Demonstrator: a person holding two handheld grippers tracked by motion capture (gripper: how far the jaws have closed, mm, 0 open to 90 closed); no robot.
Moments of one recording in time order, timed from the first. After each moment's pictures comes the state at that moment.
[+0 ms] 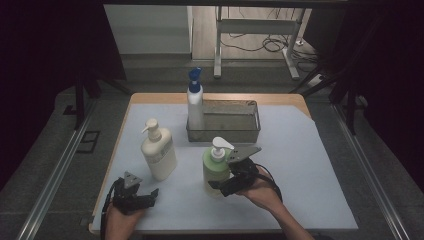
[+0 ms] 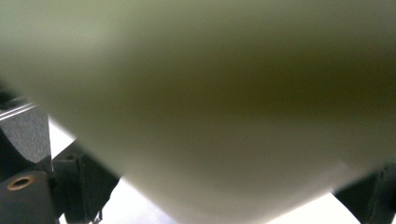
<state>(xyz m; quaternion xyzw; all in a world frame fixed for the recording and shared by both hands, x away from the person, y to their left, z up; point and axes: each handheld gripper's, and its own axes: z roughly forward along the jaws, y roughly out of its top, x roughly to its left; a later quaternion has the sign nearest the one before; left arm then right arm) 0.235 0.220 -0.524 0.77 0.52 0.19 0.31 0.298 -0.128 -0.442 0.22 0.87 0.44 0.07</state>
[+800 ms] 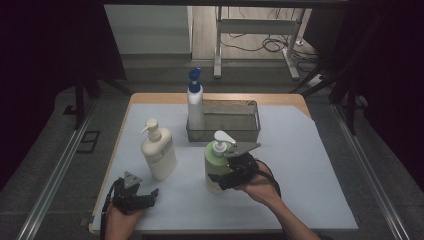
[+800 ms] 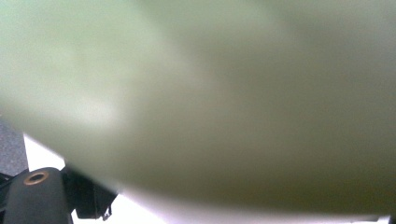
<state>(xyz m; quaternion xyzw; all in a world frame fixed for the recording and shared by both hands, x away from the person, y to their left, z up) 0.235 0.220 -0.524 0.77 0.52 0.19 0.31 0.300 -0.124 -0.424 0.25 0.87 0.42 0.11</state>
